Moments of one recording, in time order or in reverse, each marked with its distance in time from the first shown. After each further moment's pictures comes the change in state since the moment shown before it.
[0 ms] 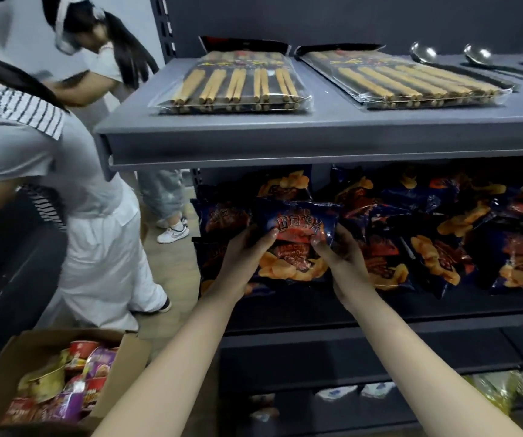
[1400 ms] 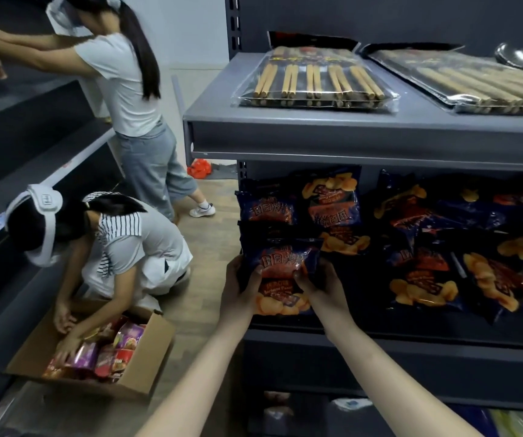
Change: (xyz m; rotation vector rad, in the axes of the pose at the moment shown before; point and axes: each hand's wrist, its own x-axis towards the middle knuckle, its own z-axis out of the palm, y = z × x) left_hand -0.044 -0.081 -0.060 0.051 0.342 -0.055; right_hand -0.028 0.060 0.057 -0.283 -0.118 0.131
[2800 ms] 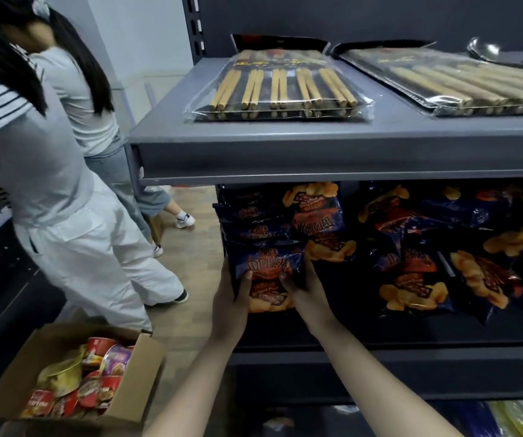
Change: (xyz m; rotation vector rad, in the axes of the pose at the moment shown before) left_hand 0.029 -0.010 0.014 0.269 -0.029 0.143; right_hand 0.041 0.015 0.003 0.055 -0.079 -0.072
